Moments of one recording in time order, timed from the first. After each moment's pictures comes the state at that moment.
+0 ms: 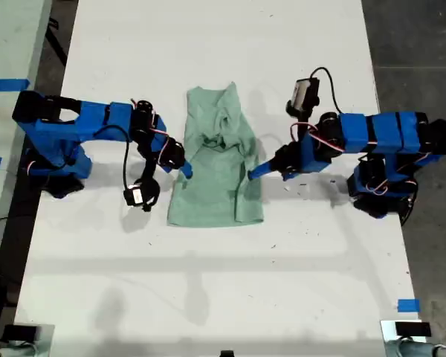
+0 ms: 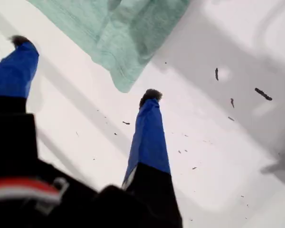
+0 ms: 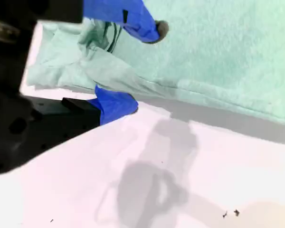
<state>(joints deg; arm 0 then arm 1) 6.1 86.0 87.5 74.0 11.8 3.5 113.6 106.0 83.0 -11.3</state>
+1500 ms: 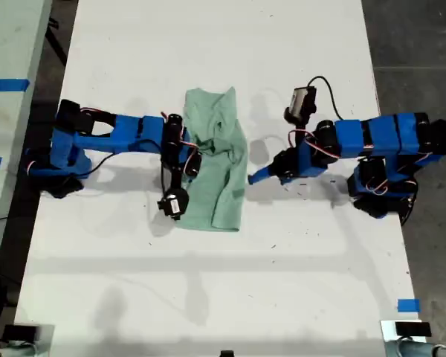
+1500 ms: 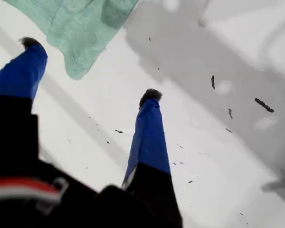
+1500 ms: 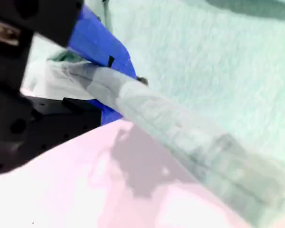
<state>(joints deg) 7.3 58.7 56.8 82.8 5.1 3.5 114.3 115.0 74.0 -11.2</state>
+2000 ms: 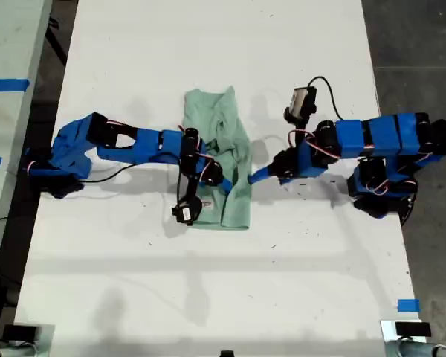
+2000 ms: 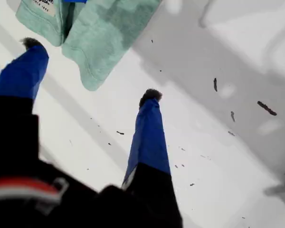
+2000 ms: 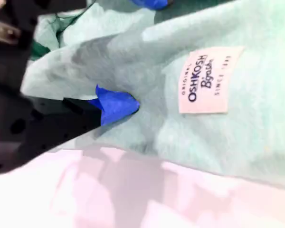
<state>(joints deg) 6.6 38.0 41.2 75.1 11.2 3.5 114.7 115.6 72.9 -11.2</state>
